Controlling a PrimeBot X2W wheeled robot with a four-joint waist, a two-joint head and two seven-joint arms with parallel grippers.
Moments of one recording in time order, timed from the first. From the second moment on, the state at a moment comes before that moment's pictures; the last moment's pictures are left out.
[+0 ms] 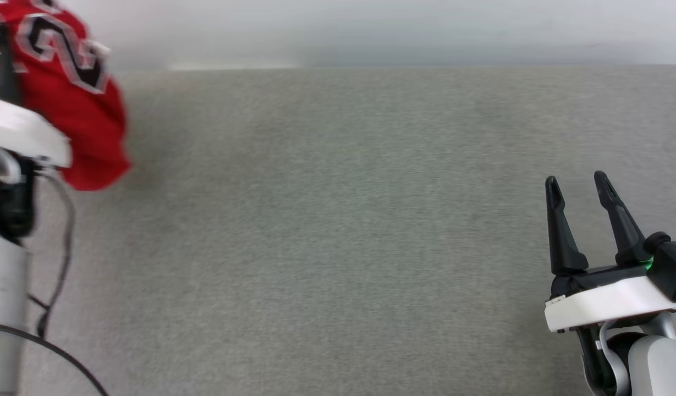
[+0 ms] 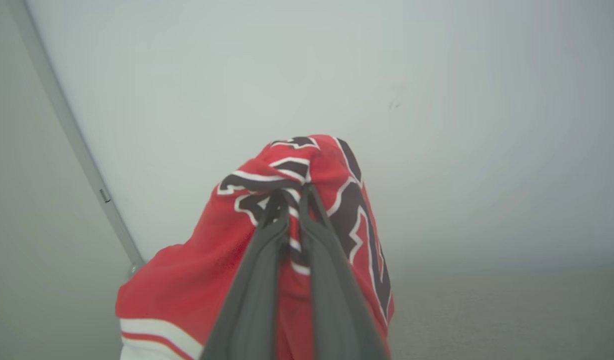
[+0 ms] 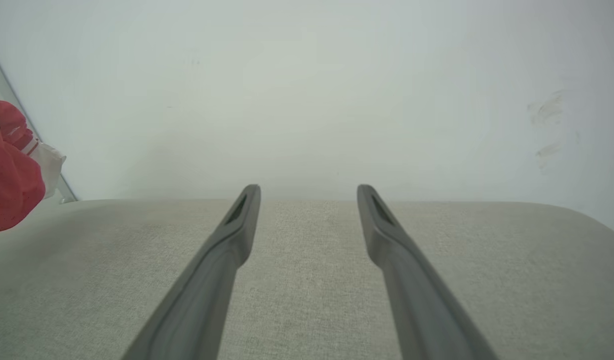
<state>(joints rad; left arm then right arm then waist) -0.75 0.53 -0.08 0.49 -0.45 -0.04 -0.11 -0.14 -0.05 -0.02 -0.07 0.15 0.13 -0.10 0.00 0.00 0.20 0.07</state>
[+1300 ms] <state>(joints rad) -0.38 0.15 -0.69 0.18 -0.39 -0.08 -0.14 -0.08 -0.05 -0.06 -0.09 0.17 0.13 -0.07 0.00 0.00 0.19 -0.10</state>
